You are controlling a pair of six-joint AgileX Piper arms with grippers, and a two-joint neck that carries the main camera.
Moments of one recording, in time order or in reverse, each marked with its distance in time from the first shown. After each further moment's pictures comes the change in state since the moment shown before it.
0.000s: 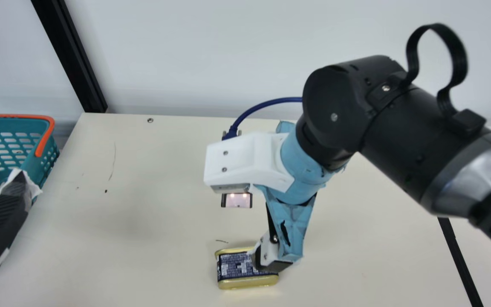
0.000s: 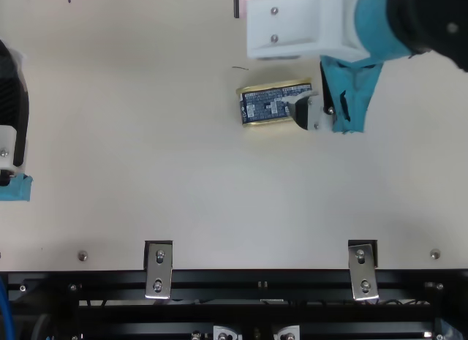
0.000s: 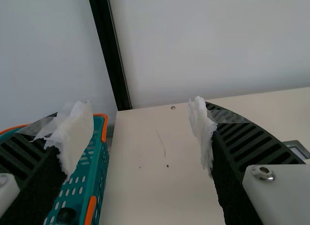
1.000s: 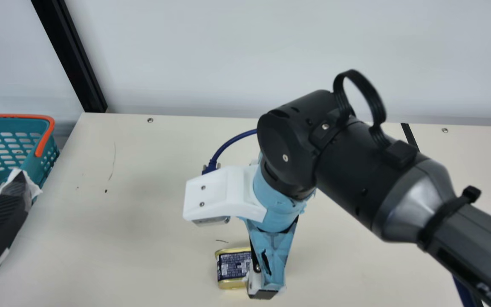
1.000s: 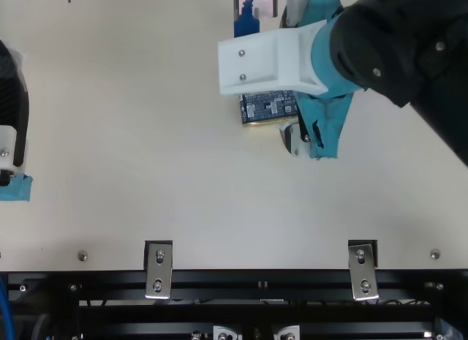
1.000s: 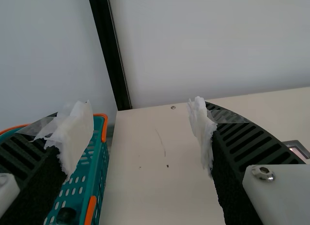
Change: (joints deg) left arm 0.0 0.0 0.0 0.0 0.0 0.0; right arm 5.7 1.3 3.3 -3.9 -0.6 5.4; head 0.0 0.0
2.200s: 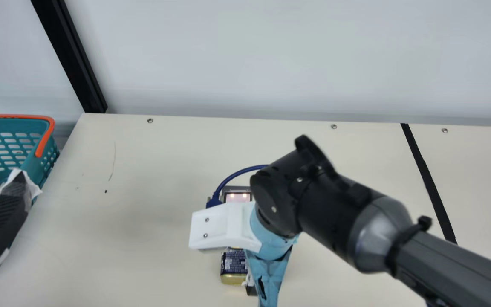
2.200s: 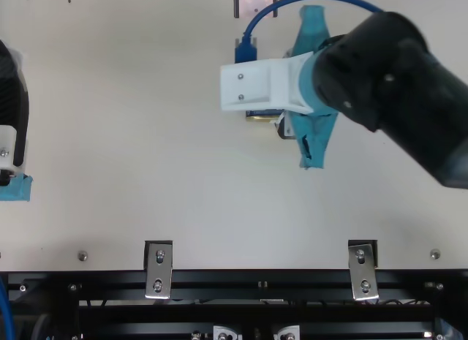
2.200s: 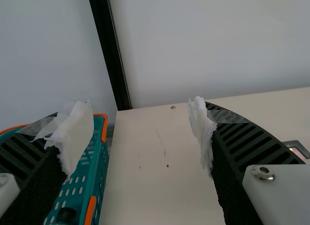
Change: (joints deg) left arm 0.0 0.0 0.0 0.0 0.0 0.0; right arm 0.6 0.1 11.1 -0.6 -11.9 2.5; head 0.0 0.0
